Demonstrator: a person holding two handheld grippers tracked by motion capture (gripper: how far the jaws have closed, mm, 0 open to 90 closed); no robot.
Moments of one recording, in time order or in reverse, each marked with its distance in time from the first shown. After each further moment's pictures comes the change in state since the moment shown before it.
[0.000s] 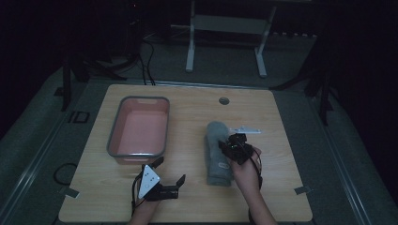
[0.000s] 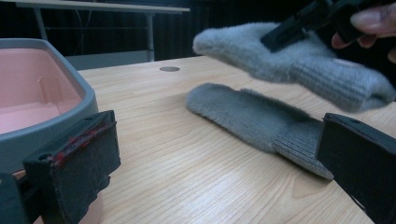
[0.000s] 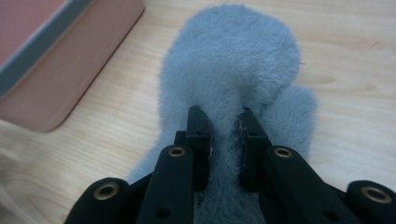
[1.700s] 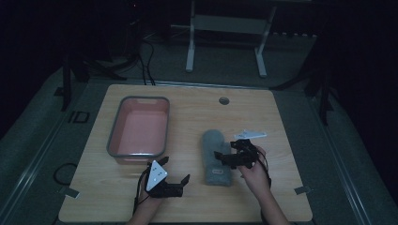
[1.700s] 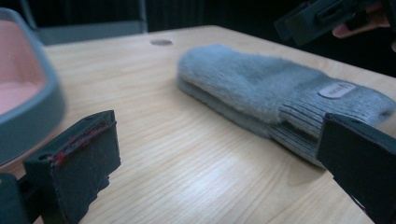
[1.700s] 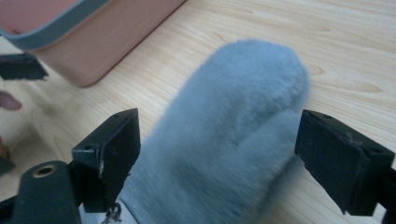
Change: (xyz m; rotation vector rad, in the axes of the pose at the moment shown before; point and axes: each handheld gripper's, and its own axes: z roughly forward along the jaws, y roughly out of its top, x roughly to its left) left arm -0.004 0.011 0.018 0.150 -0.044 -0.005; right arm -0.029 -0.016 0.001 -0.003 0.220 -0.152
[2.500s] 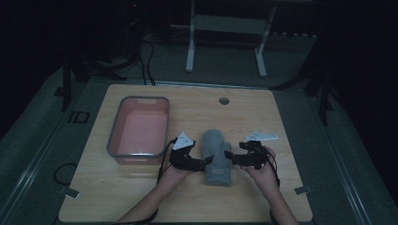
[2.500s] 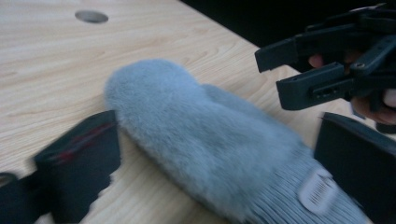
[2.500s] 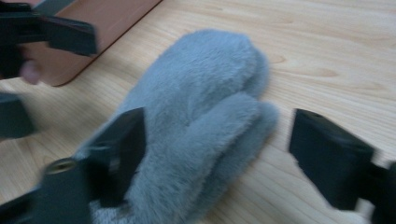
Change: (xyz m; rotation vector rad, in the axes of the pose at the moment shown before) left arm 0.003 0.063 0.091 0.207 -0.174 -0.144; right arm -0.031 -0.018 -0.007 -0.038 -0.020 0.030
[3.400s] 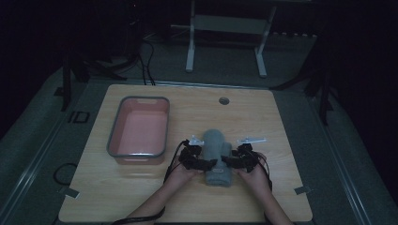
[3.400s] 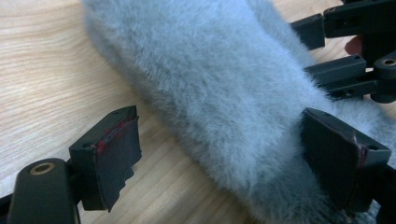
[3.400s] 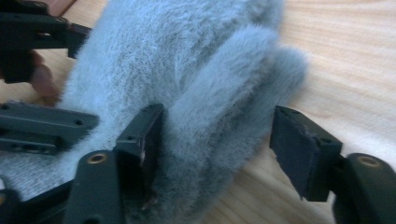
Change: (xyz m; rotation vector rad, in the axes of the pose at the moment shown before) left arm 0.007 -0.016 0.046 0.234 0.002 -0.083; right arm -0.007 -0.023 0.040 0.130 -0.002 0.077
